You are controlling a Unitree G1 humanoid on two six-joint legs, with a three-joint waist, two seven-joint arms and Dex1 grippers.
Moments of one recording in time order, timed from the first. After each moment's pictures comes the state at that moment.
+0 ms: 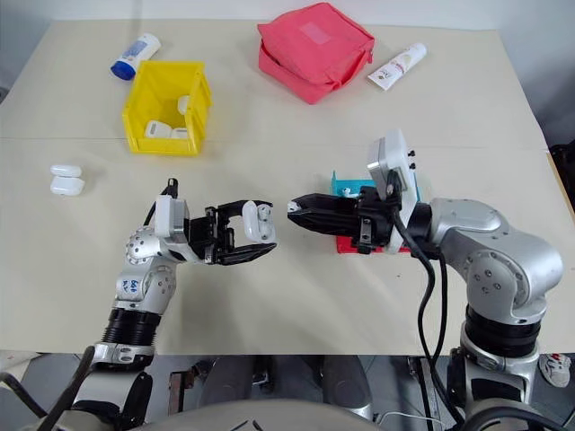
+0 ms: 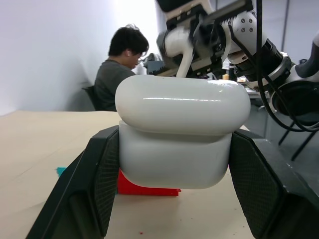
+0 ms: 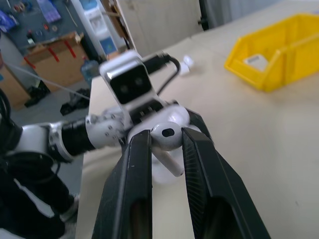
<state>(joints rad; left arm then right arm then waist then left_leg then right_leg) -0.38 0.29 -0.02 0.14 -0.54 -0.13 -1.29 -0.46 -0.47 -0.19 -0.58 0.86 1.08 0.88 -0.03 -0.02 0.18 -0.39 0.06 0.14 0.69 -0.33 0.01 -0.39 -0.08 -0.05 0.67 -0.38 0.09</state>
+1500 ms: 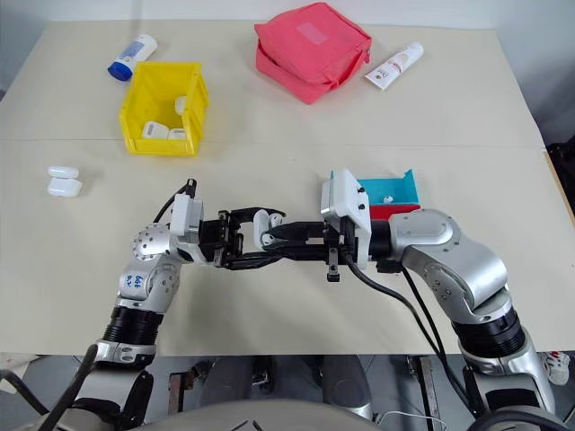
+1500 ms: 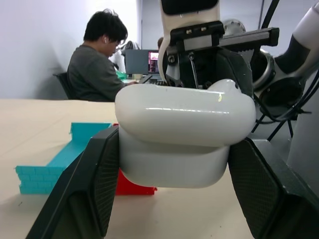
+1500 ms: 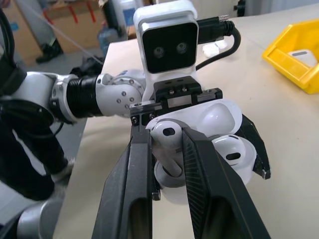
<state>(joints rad) -0.37 0.29 -0.05 0.09 -0.51 -0.02 -1.28 -0.46 -0.63 0.18 -0.45 0.70 0.66 0.97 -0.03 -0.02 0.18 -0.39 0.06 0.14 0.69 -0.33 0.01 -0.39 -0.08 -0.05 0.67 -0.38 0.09</state>
